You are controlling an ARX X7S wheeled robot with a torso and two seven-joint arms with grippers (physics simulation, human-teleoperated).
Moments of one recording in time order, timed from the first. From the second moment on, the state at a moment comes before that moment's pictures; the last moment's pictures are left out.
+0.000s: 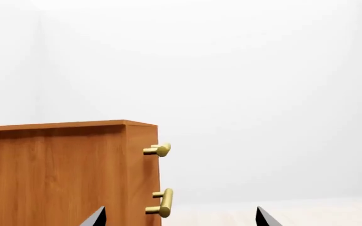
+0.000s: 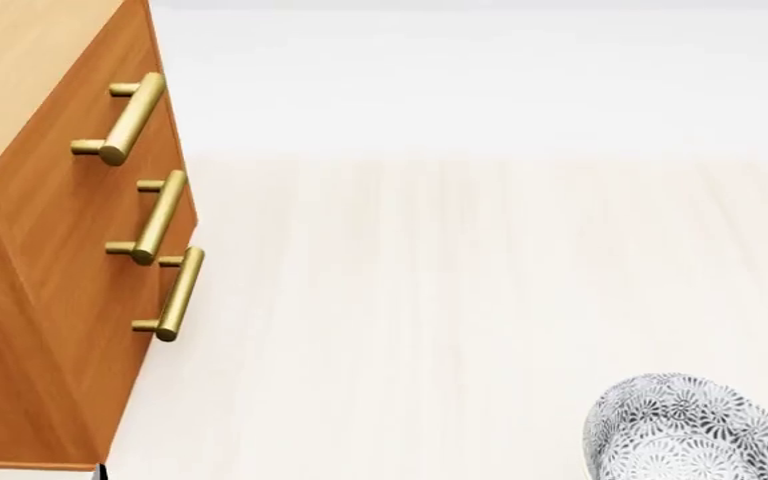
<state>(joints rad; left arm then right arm) 0.26 -0.25 0.26 0.40 0.03 0.31 -0.36 -0.33 0.26 -0.21 -0.36 0.09 -0.38 0.34</state>
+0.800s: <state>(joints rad) 0.25 -0.26 0.28 0.38 0.02 0.31 -0.37 -0.30 0.24 -0.19 -0.38 0.10 -0.26 0.43</state>
